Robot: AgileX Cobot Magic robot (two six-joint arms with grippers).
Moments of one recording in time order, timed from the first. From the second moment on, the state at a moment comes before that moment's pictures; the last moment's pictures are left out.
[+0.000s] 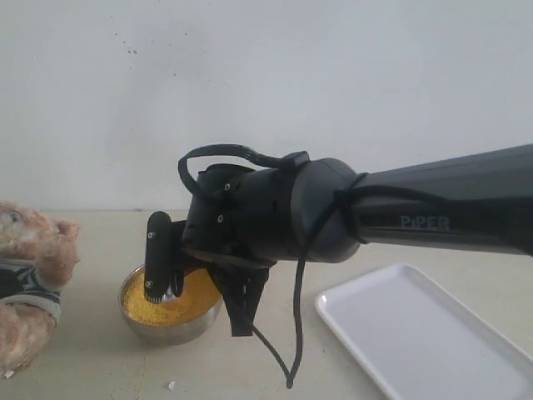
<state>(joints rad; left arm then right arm) 0.51 1.78 -0.59 -1.73 1.03 1.32 0.92 2.04 -1.55 -0.84 0.77 -0.21</state>
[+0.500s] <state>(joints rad) 0.51 1.78 -0.59 -1.73 1.04 1.32 0.92 2.06 -1.55 -0.76 0.77 -0.33</state>
